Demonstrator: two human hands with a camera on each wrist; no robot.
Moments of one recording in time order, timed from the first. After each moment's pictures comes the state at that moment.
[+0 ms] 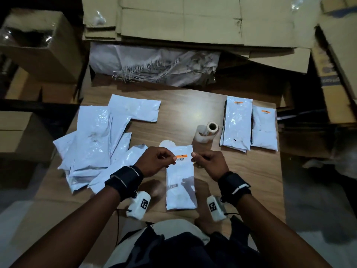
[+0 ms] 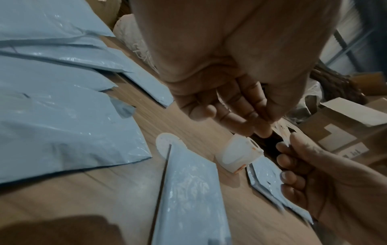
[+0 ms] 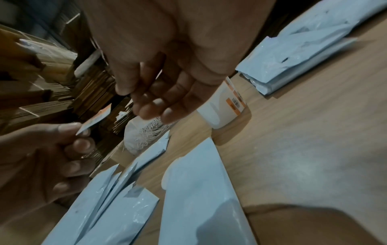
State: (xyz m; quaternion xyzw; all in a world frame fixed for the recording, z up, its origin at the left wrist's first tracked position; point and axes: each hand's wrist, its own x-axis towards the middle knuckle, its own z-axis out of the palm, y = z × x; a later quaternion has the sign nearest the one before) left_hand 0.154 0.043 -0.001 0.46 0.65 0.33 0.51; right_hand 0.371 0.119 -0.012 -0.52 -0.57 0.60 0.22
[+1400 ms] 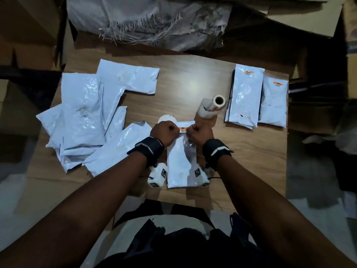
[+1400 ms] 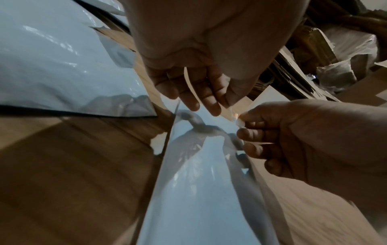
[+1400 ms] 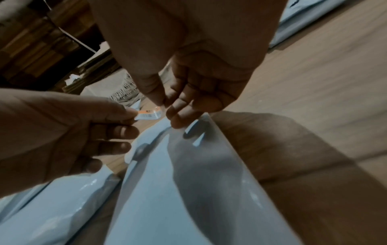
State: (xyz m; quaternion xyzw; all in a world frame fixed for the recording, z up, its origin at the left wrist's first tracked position) left_hand 0.170 0.090 -0.075 0.46 0.78 0.16 0.40; right_hand 0.321 0.143 -0.086 -0.64 -0.59 0.49 0.06
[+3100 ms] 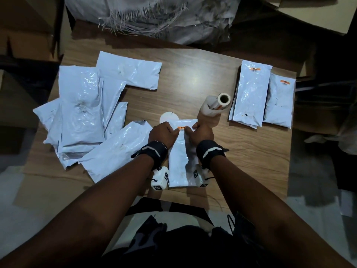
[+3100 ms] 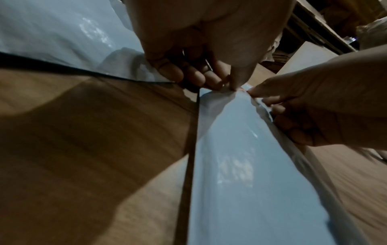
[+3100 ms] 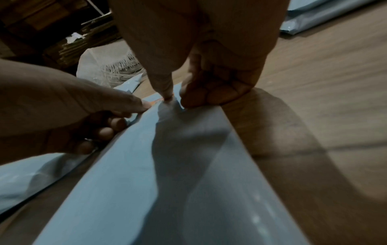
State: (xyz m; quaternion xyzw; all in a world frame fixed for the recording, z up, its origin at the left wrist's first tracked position) left_hand 0.176 0.079 -0.100 0.38 0.84 0.15 0.35; right_hand 0.309 0.143 -0.097 -0.68 -0.61 0.41 0.00
